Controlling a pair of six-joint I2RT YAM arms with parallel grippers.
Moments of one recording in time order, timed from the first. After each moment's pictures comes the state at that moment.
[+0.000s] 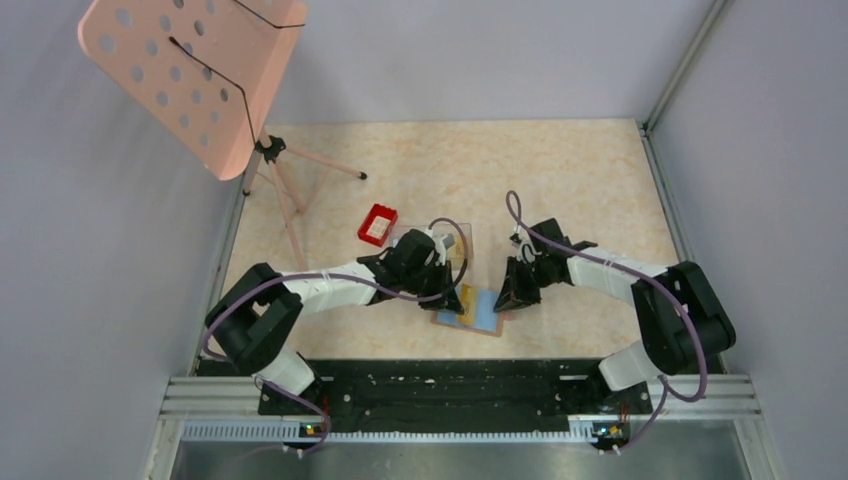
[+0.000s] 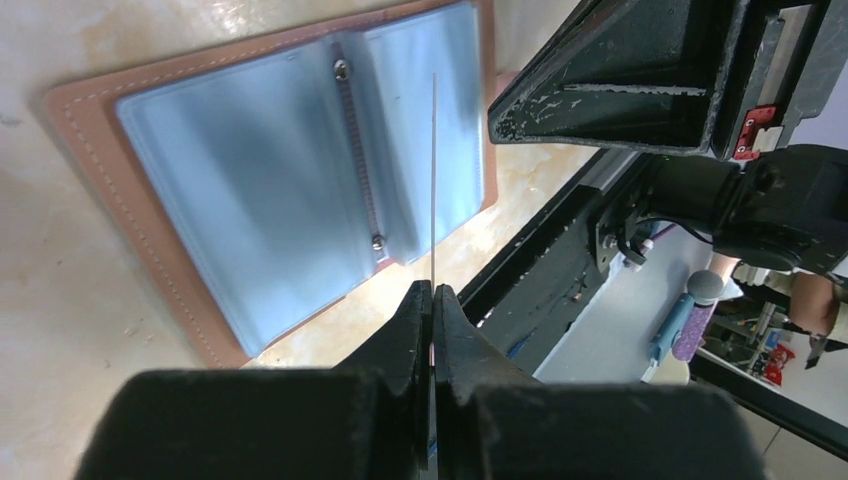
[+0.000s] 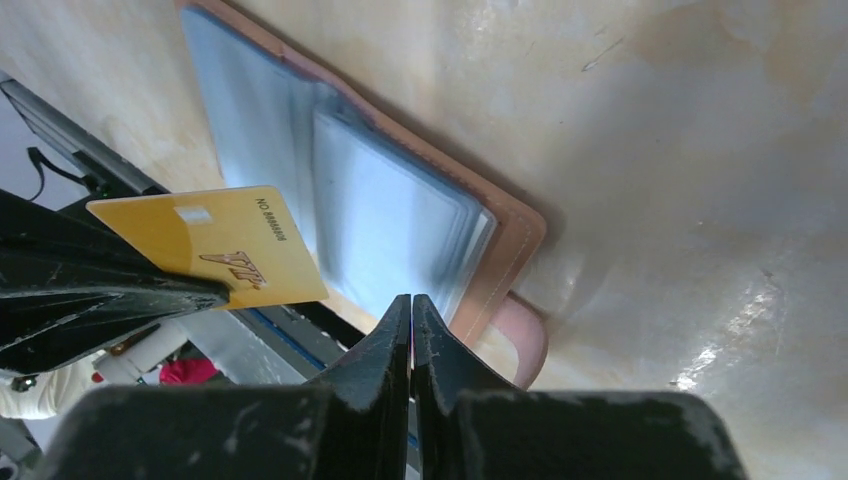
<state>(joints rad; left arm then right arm) -0.81 1.56 0.78 -0.02 0.46 -0.78 0.41 1.46 0.68 -0.39 -0.57 0.52</state>
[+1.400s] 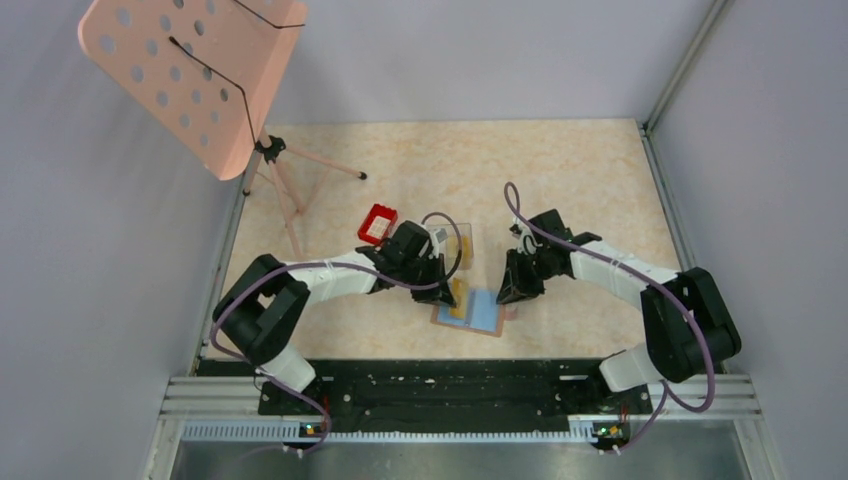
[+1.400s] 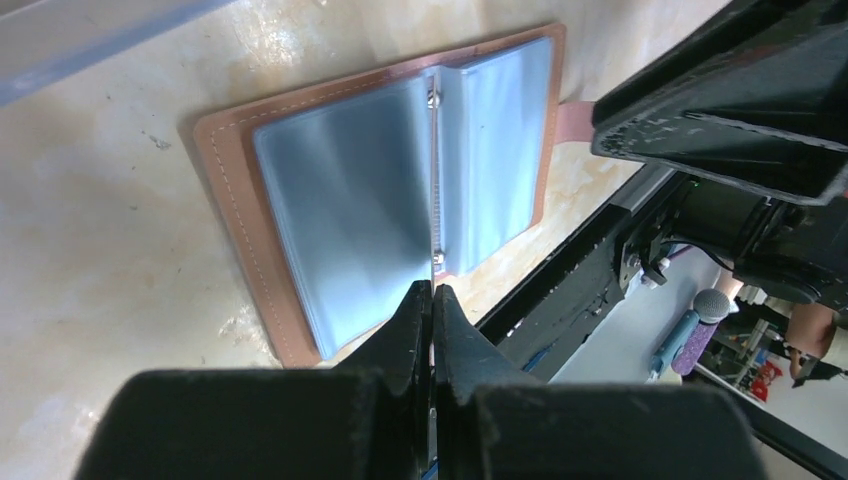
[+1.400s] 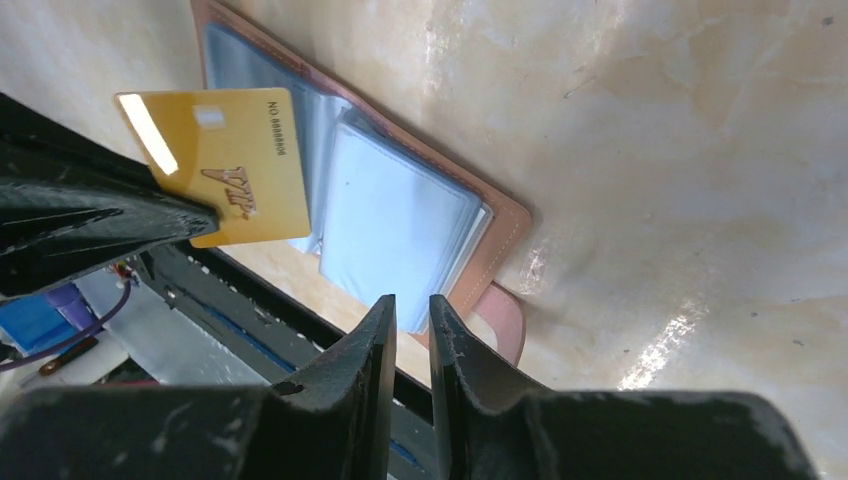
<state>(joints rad) -0.73 1.60 0.83 -0.12 0.46 -0.73 0.41 1.44 0.76 -0.49 -0.48 0.43</state>
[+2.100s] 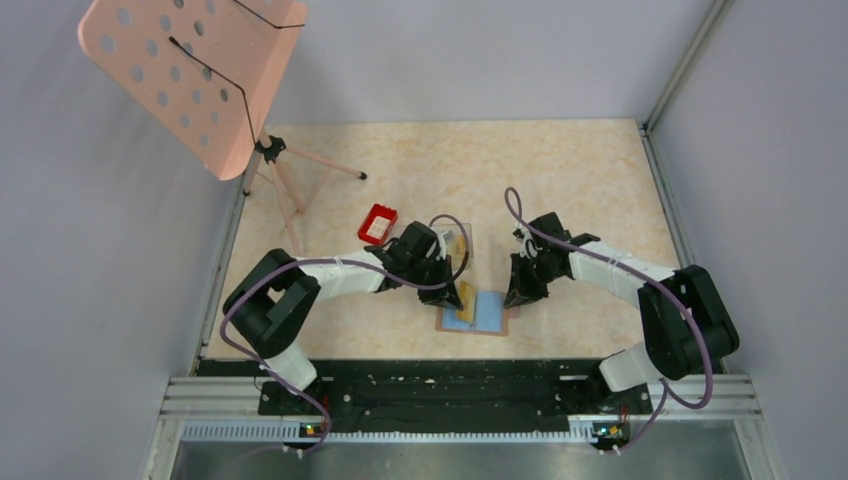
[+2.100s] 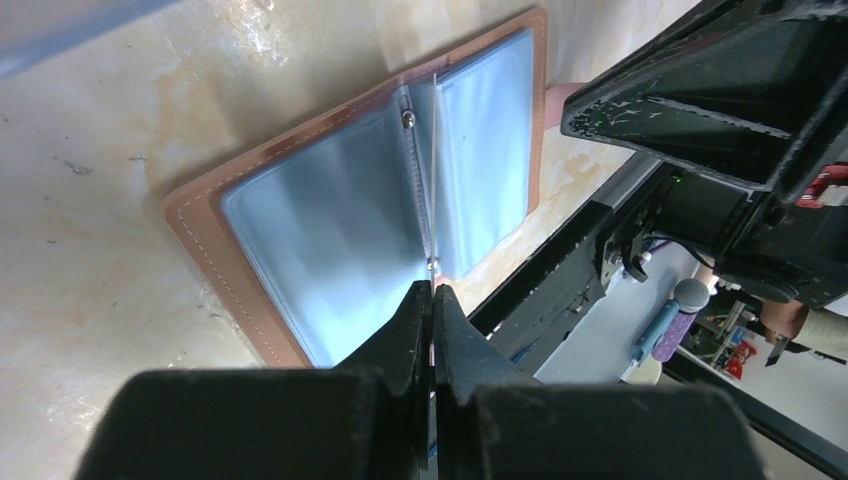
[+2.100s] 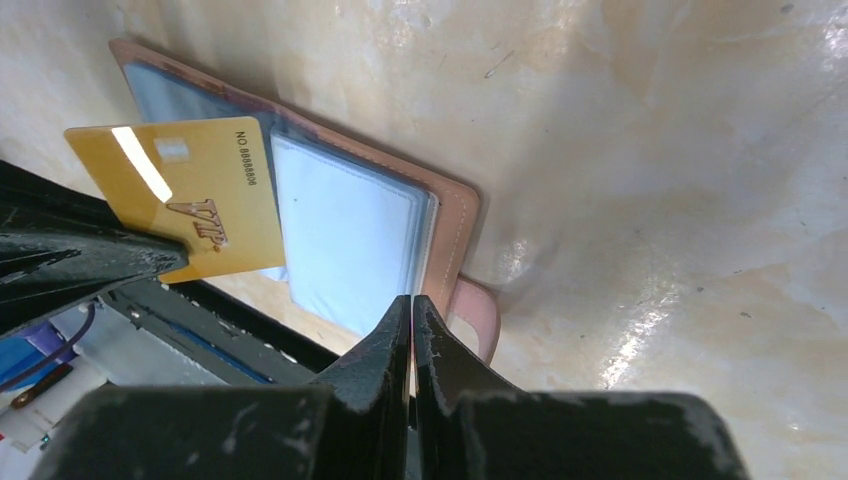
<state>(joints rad) -0.76 1.68 0.86 -0.10 0.51 -0.76 0.41 1.46 0.75 -0.53 -0.41 0.43</state>
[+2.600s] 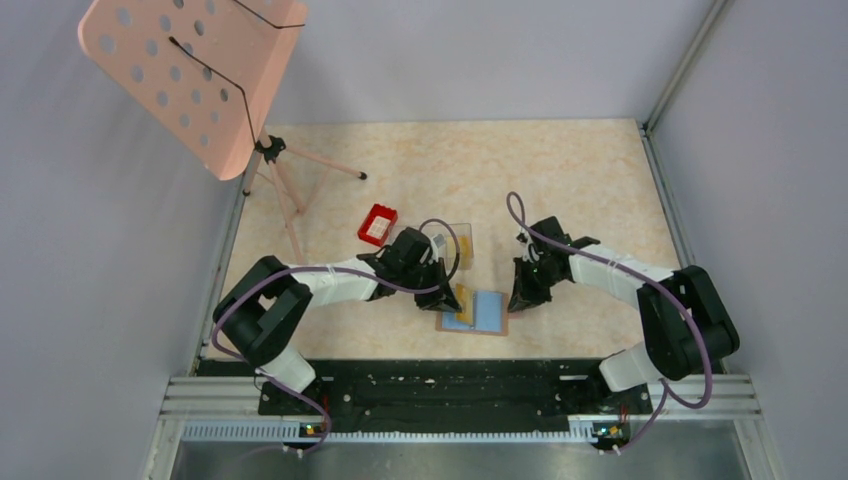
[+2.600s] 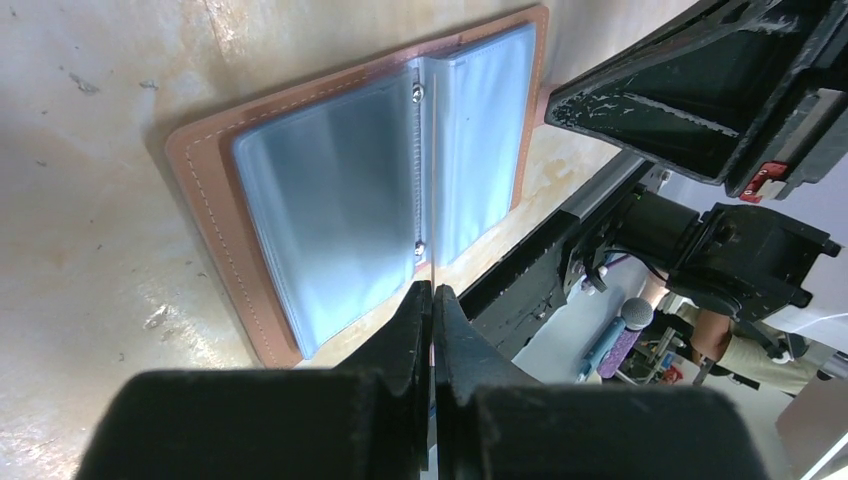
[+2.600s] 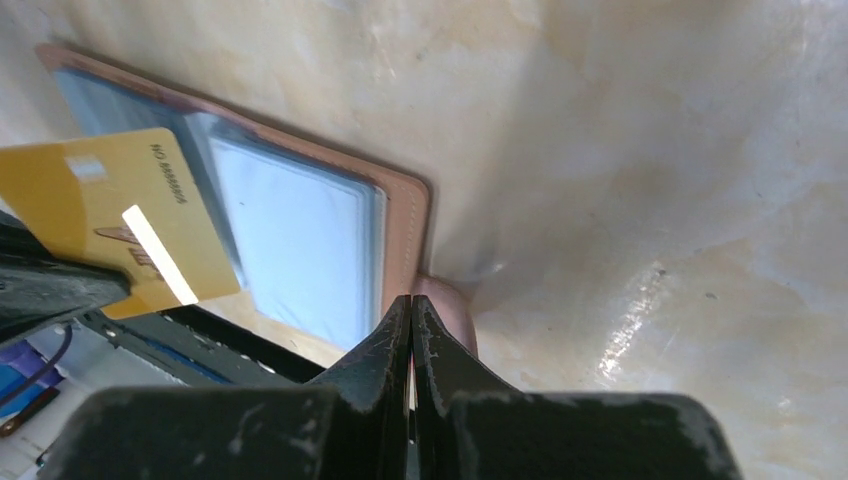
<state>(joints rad) -0.76 1.61 0.77 -0.02 0.50 -0.92 0.41 1.45 0.73 -0.52 -0.36 0.44</state>
